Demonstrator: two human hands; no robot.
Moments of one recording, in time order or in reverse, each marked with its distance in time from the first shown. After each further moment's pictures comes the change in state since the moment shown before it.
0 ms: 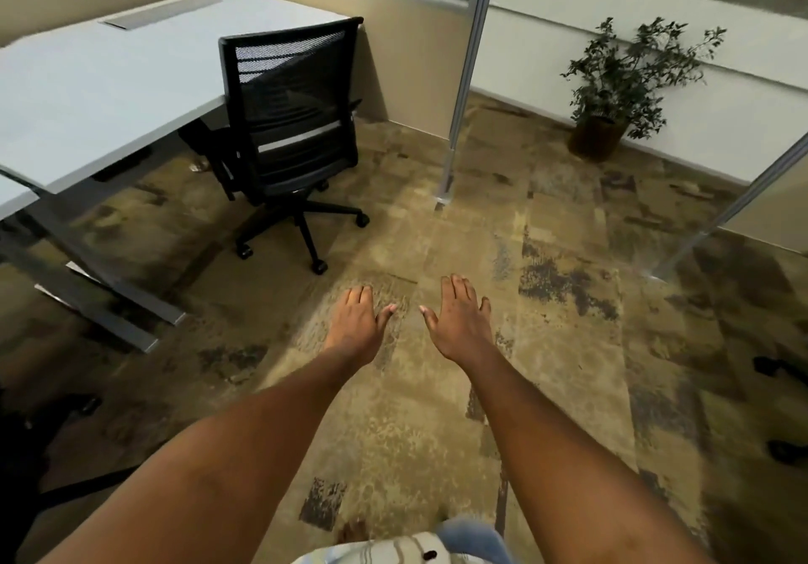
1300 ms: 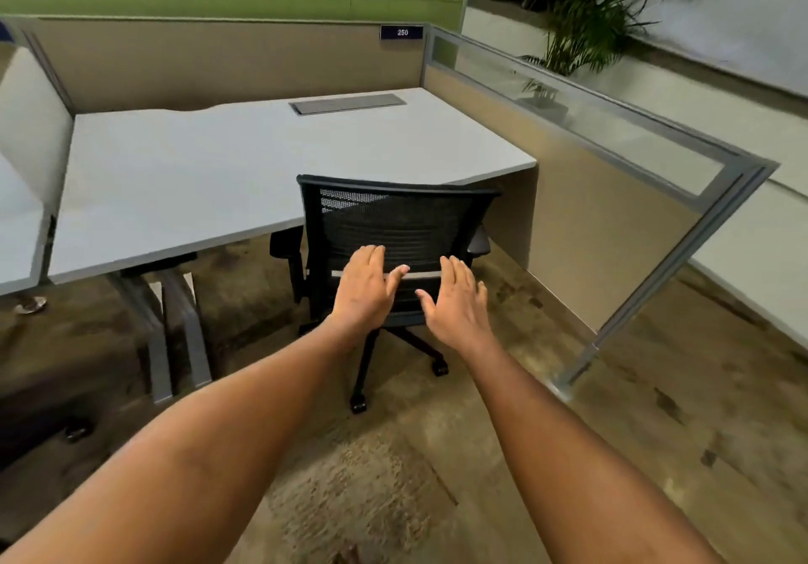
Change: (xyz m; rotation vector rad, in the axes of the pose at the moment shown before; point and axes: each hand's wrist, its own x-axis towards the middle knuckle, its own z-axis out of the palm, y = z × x) left_hand 0.585 -0.075 -0.128 -0.051 0.532 -0.388; right_hand 0.663 -0.134 -0.083 0.120 0.015 -0.639
